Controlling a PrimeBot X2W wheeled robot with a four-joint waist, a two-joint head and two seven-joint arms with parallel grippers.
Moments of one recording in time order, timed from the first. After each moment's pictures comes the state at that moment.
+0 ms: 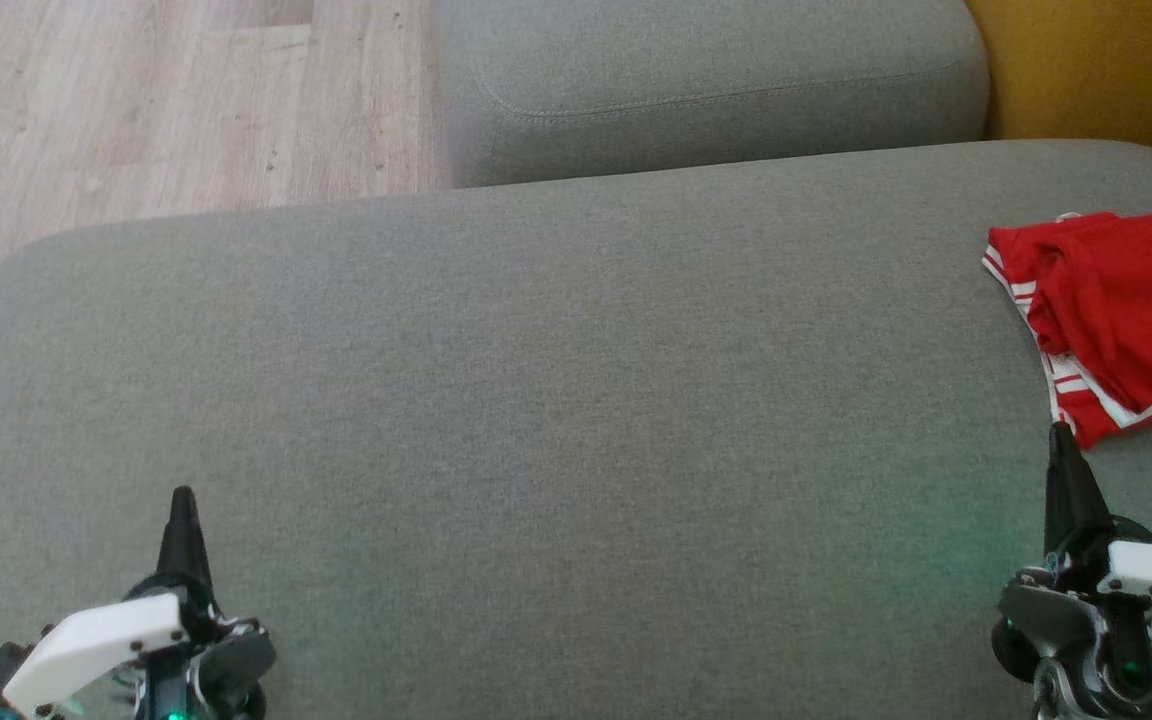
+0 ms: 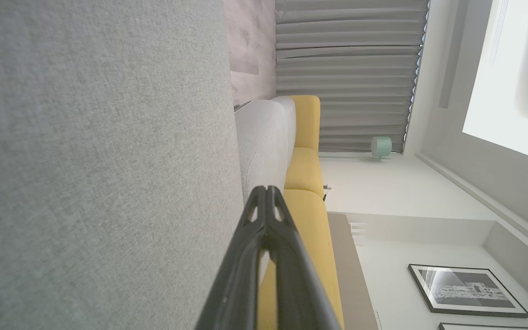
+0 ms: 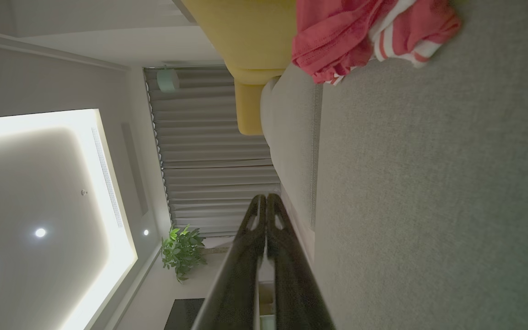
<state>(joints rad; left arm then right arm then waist) -0.06 0.06 0.04 0.27 -1.64 -0.12 0.08 -0.05 -0.06 -0.11 0.28 1.63 0.13 0.09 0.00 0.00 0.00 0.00</state>
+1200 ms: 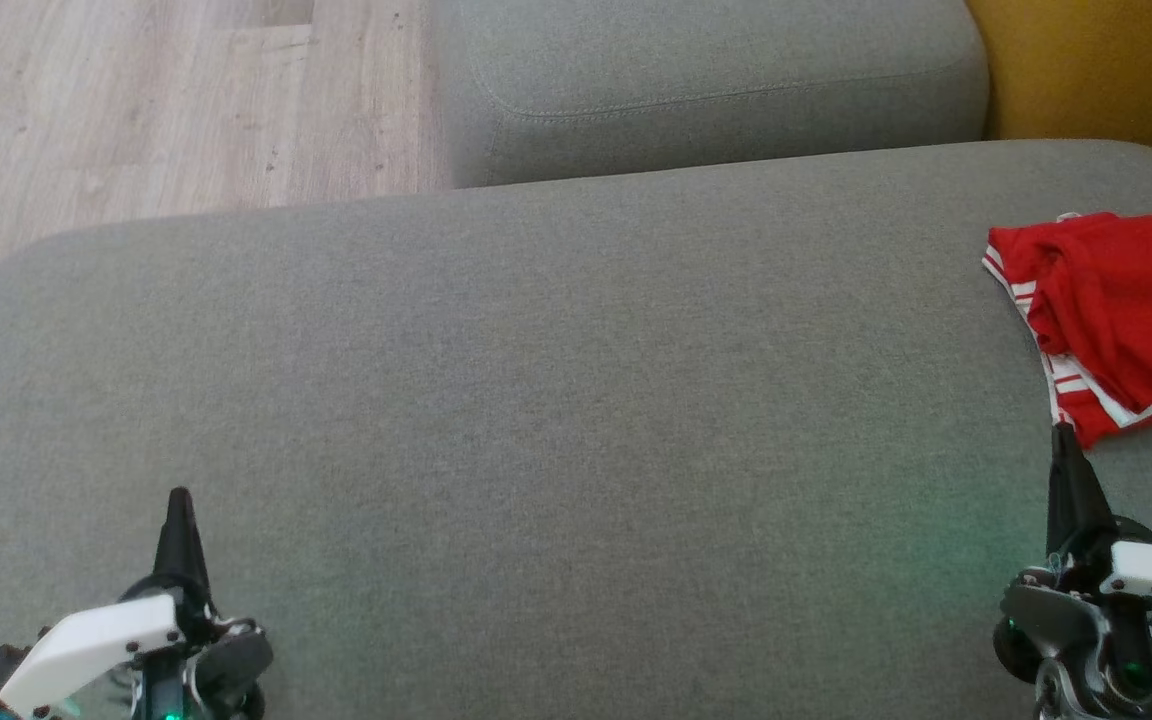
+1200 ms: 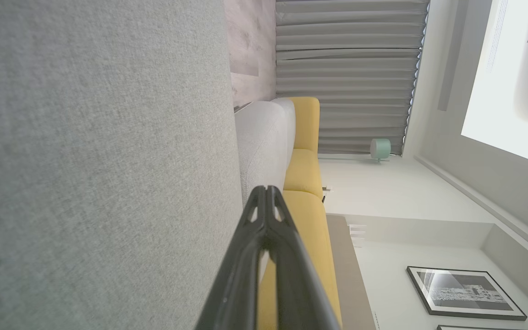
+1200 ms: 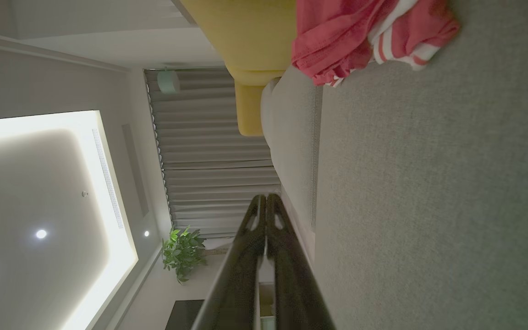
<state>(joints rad) -0.06 0.06 0.06 0.27 -1.63 -0.12 0.09 -0.05 -0.05 -0.12 0.28 1.63 0.13 0.09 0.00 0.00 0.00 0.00</state>
